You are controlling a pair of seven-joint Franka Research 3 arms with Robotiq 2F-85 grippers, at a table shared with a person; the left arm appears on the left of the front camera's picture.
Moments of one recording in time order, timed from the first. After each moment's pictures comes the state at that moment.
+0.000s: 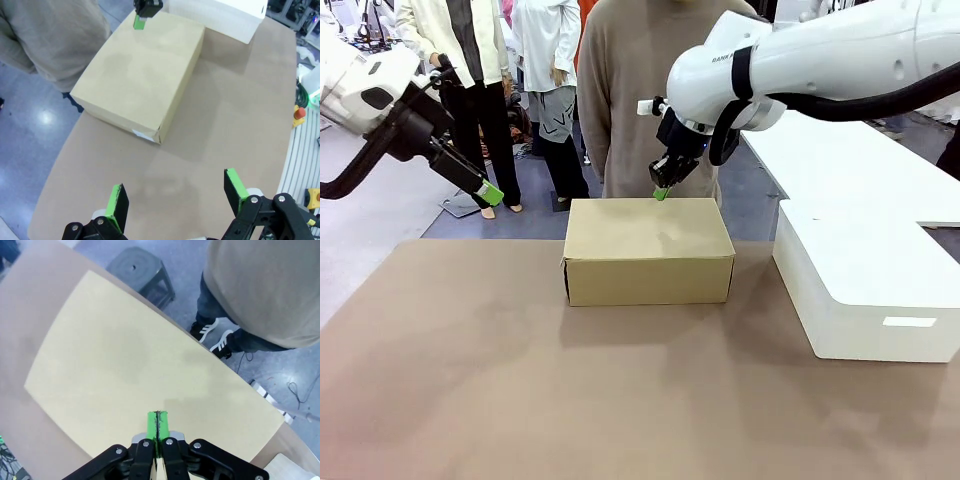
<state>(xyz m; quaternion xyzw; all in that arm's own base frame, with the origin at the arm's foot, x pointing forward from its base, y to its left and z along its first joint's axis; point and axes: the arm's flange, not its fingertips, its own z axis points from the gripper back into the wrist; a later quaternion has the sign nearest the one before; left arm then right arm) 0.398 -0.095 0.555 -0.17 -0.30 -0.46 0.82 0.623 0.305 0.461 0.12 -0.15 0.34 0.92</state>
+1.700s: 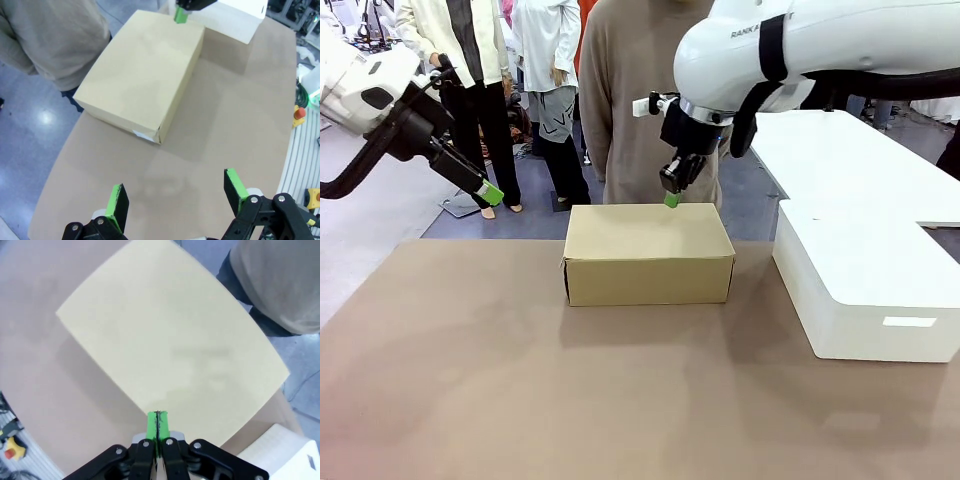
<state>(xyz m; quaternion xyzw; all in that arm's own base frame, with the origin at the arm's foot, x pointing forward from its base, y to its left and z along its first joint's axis) 0.398 -0.096 0.555 -0.17 -0.30 -0.46 0.82 0.532 0.294 0.504 0.08 -0.12 0.42 0.89</state>
